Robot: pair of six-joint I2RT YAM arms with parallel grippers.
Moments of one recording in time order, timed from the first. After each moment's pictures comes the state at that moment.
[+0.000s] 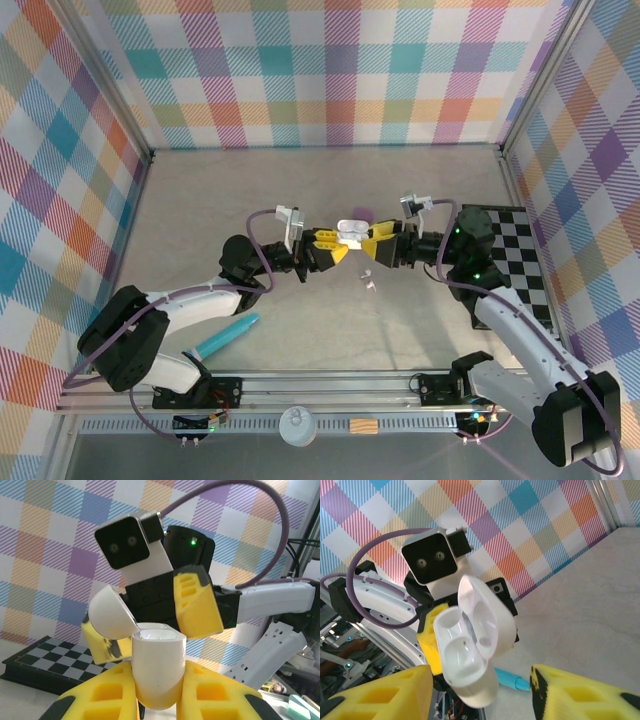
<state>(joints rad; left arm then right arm) -0.69 1.41 0.64 1.20 0.78 -0.58 0.35 0.97 0.68 0.32 -1.07 0.60</state>
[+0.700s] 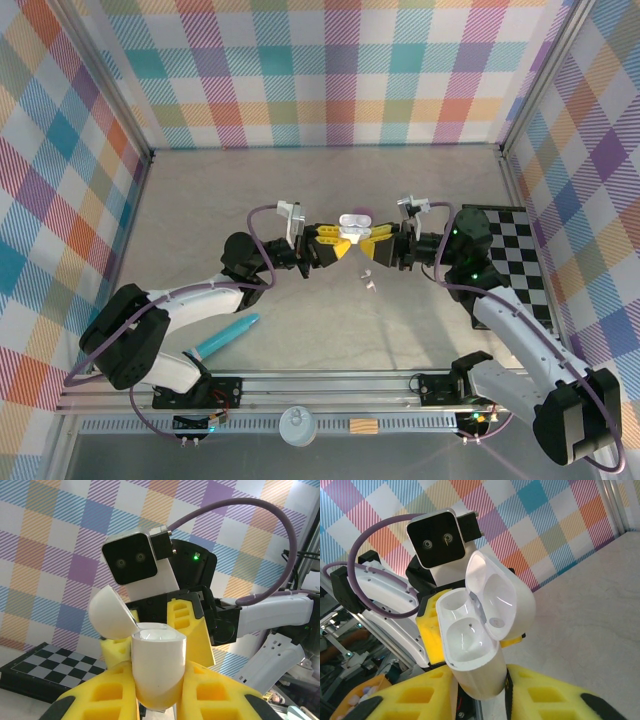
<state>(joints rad) -0.70 1.42 0.67 1.20 0.77 -0.61 0.37 0.98 0.68 0.33 -1.07 0.56</state>
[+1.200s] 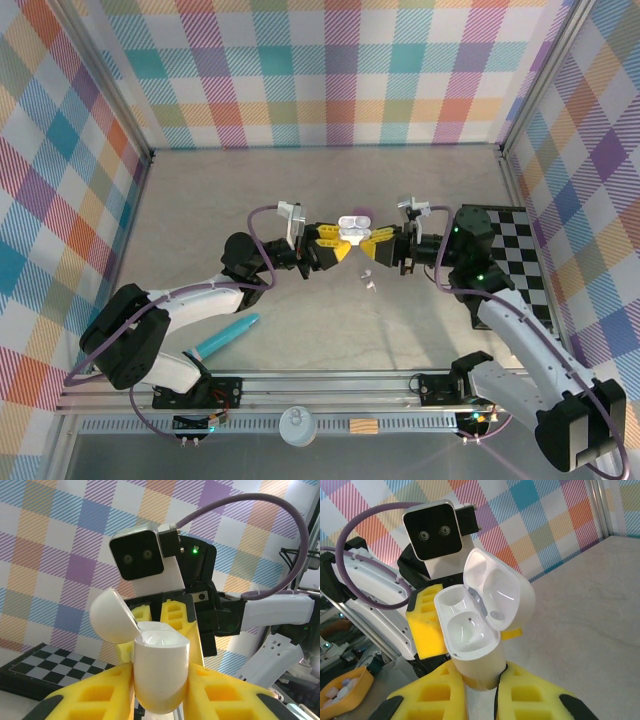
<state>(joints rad) -0.70 1.43 0.67 1.20 0.78 -0.60 0.37 0.94 0.73 0.13 -1.04 0.39</state>
